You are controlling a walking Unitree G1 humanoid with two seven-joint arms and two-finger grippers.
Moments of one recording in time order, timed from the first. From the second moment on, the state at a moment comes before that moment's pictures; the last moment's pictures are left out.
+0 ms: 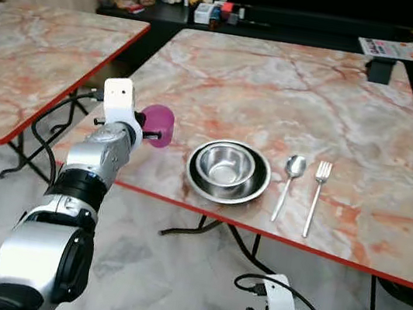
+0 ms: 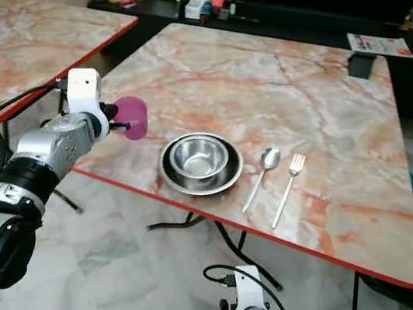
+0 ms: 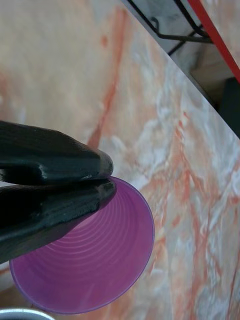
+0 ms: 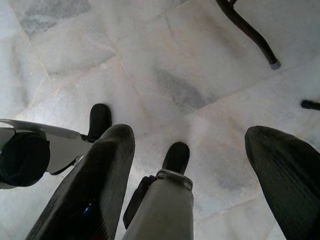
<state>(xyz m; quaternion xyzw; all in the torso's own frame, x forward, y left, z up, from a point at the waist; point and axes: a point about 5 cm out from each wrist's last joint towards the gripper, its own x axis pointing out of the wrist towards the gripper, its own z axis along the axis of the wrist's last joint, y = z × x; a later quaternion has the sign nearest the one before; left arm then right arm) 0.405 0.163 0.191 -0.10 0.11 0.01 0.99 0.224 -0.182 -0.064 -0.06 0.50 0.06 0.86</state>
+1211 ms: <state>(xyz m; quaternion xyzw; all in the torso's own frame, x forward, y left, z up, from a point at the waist) 0.415 0.130 0.196 -0.07 0.18 -0.10 0.98 0.224 -0.182 -0.064 -0.06 0.50 0.07 0.86</state>
